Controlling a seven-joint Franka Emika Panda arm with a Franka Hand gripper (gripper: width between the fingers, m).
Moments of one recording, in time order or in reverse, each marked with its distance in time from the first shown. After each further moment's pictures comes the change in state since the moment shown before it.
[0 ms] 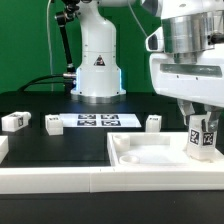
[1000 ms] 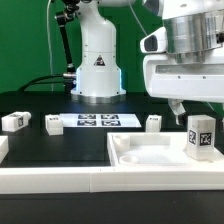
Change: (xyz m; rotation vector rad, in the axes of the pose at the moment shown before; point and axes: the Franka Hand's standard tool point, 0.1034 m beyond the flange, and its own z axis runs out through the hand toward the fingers) arm -0.007 -0.001 0.000 -0.003 -0.017 -0.361
